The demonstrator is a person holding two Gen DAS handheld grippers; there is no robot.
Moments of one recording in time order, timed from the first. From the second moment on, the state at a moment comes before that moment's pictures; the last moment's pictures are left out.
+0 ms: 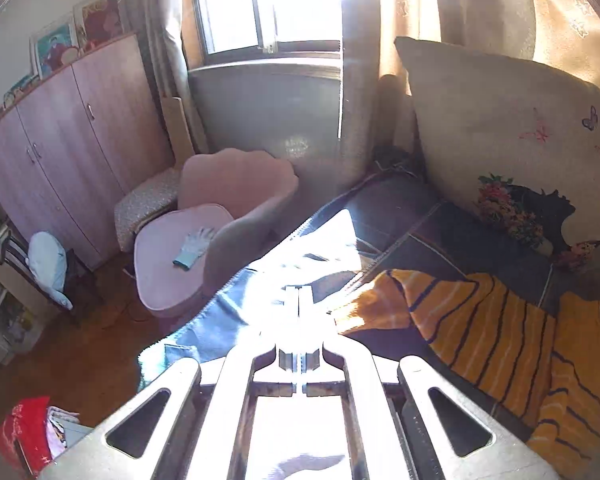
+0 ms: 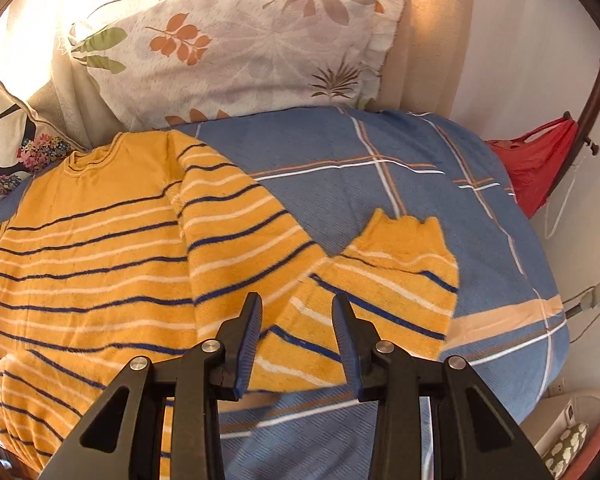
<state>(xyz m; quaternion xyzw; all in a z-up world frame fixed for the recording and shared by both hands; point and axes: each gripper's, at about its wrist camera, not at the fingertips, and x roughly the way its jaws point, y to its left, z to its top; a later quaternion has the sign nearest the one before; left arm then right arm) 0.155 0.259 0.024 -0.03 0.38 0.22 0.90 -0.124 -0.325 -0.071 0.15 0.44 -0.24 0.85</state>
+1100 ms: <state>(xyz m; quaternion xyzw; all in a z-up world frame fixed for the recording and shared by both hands) 0.206 0.263 -0.007 -0.09 0.40 0.15 0.90 -0.102 -0.284 -0.073 0.11 0.46 -0.24 0.85</state>
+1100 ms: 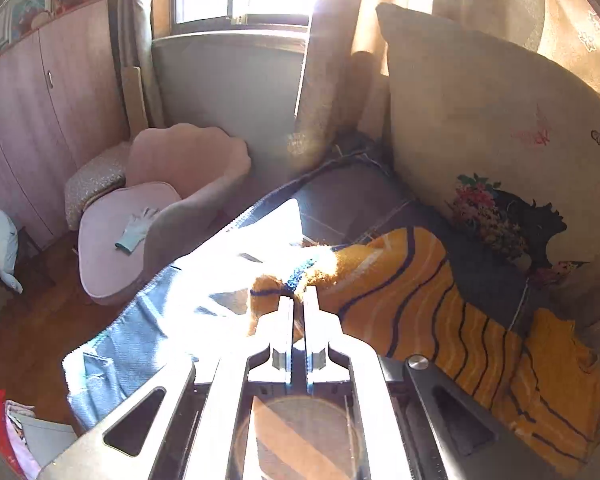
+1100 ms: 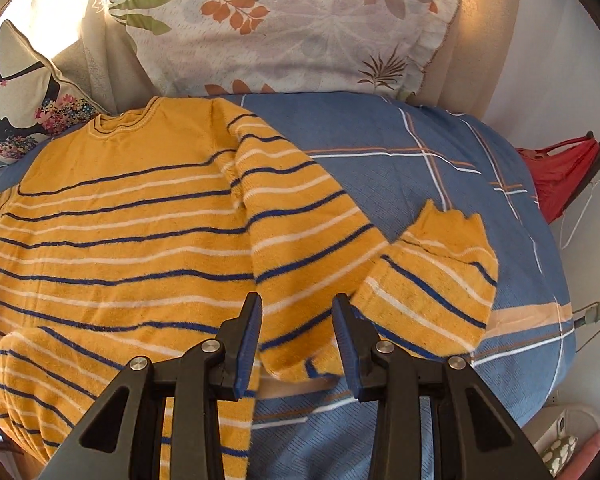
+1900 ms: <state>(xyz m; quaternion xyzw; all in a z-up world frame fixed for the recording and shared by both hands) 0.027 0.095 0.011 0.11 0.37 0.06 0.92 -0.170 -0.337 -0.062 0.15 0.42 -0.22 0.87</state>
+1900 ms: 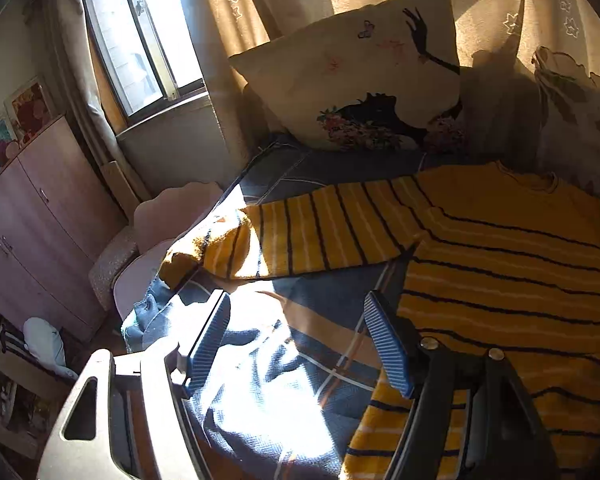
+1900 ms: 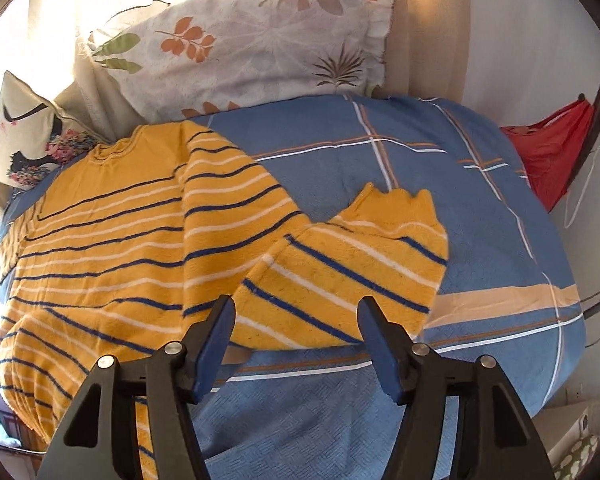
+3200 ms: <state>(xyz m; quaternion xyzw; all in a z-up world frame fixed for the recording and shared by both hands) -0.024 -0.054 -0.030 0.10 0.46 -0.07 0.88 -0.149 -0.307 -0.078 0.11 0.44 -0.14 0.88</state>
